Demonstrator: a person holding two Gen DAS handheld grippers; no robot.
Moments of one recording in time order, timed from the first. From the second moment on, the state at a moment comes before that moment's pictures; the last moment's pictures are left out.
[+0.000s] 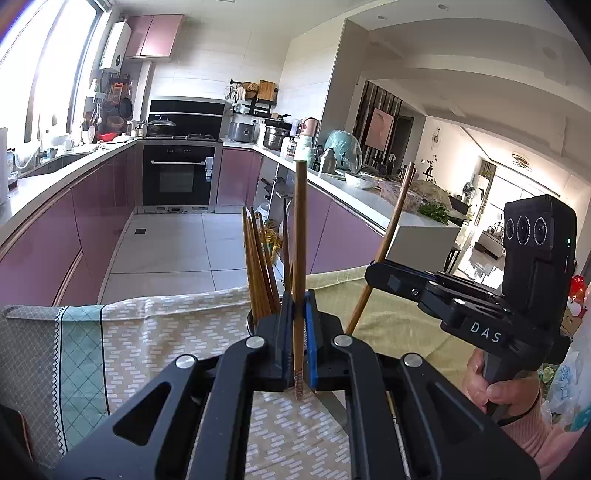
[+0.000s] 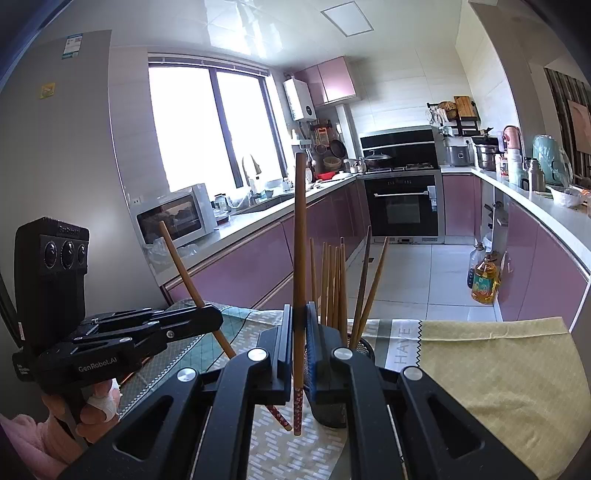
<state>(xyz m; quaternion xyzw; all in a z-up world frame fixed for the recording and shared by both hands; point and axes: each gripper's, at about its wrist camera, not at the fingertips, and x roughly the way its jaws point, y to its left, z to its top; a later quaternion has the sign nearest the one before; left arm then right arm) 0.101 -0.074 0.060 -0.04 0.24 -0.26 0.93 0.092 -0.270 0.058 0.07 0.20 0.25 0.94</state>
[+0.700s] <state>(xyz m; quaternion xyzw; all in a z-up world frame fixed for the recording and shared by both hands) 0.101 -0.088 0.091 -0.03 0.20 -0.26 0.95 0.105 -0.269 0.080 0.06 0.18 0.24 0.95</state>
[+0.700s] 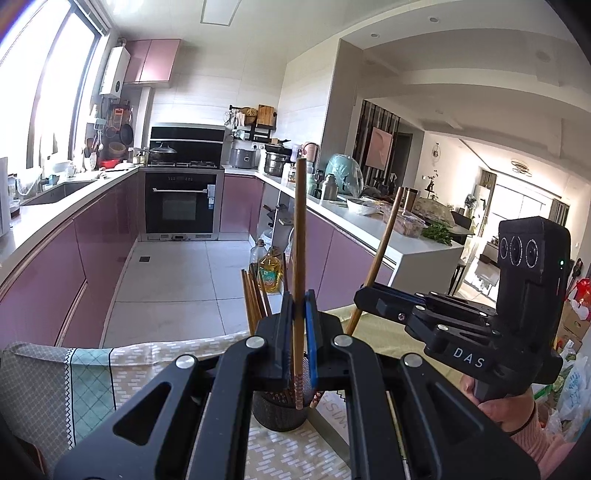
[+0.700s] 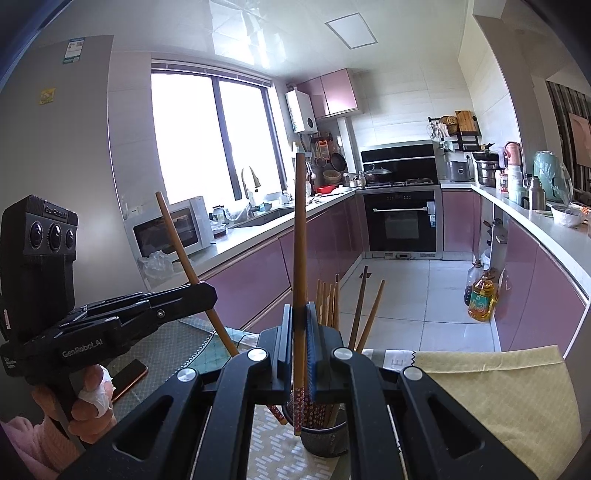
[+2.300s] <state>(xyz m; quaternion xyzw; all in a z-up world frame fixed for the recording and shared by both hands) 0.150 -0.111 0.061 -0.01 0.25 -0.24 0.94 0.149 -0.255 0.042 0.05 0.23 0.21 0.95</state>
